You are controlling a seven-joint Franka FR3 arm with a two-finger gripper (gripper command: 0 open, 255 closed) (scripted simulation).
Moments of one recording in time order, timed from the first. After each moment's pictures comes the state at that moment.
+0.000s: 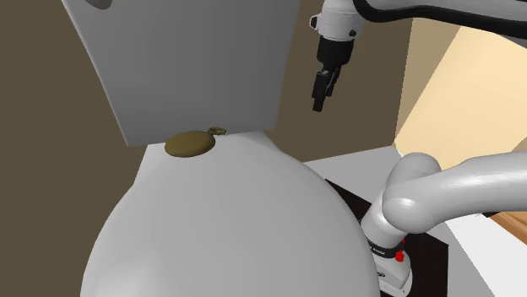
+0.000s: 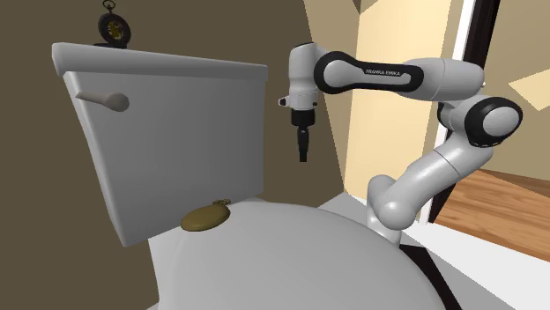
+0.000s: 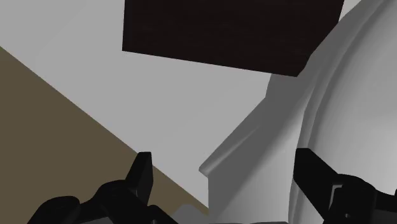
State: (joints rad) arm -0.01 -0.82 0.06 -2.30 -0.06 1.46 -0.13
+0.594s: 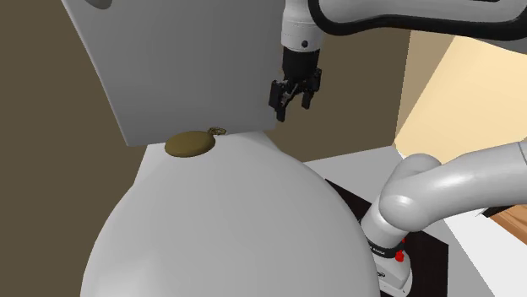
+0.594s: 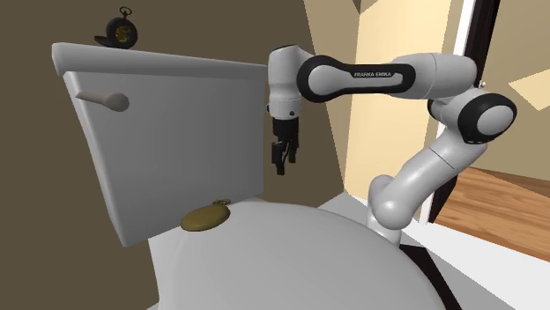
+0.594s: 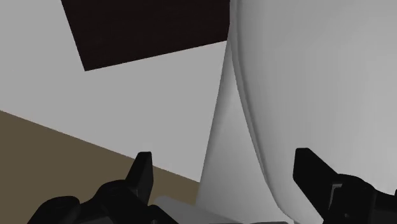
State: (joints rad) arm -0.09 -0.69 0.28 -2.24 0.07 1.54 0.33
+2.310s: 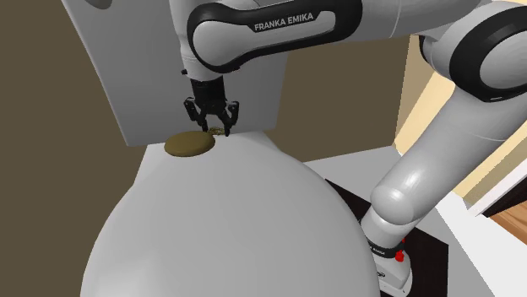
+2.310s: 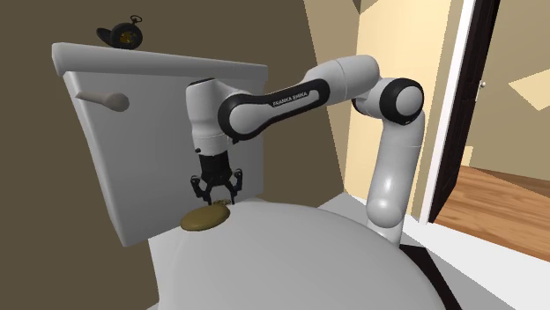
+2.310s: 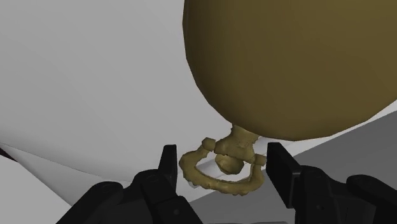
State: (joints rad) arm -0.33 -0.05 0.72 -1.88 -0.06 1.78 1.48
